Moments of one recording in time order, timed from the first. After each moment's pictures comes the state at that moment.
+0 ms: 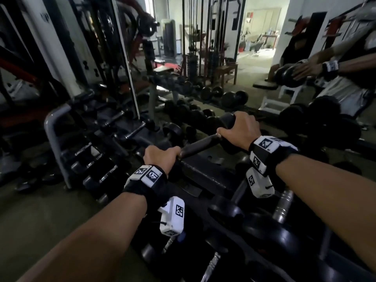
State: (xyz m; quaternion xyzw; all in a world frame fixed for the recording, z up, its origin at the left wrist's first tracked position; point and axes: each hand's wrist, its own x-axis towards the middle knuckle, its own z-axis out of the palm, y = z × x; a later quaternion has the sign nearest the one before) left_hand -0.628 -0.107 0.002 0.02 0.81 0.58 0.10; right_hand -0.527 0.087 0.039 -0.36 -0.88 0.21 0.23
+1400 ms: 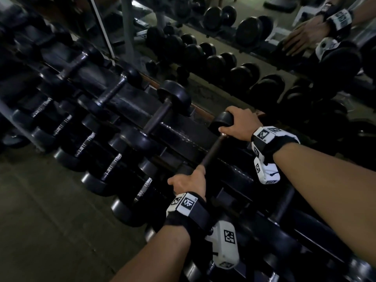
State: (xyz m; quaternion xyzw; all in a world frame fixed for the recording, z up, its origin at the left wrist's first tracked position) left_hand -0.703 -0.016 -0.165 -0.23 0.77 0.51 0.31; right_hand -0.696 0.189 -0.126 -0.36 -0.91 0.18 -0.04
